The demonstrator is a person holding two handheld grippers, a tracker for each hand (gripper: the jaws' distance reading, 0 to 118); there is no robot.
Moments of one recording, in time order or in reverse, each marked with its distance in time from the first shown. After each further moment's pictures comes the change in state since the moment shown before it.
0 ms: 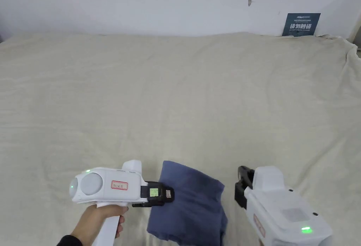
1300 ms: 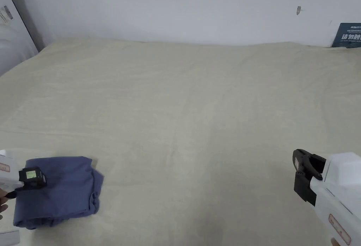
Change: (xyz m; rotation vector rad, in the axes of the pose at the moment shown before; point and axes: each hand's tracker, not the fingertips) left arm -0.256 0.071 0.239 0.212 0.809 0.346; right arm -0.039 0.071 -0.003 0.101 0.024 0.097
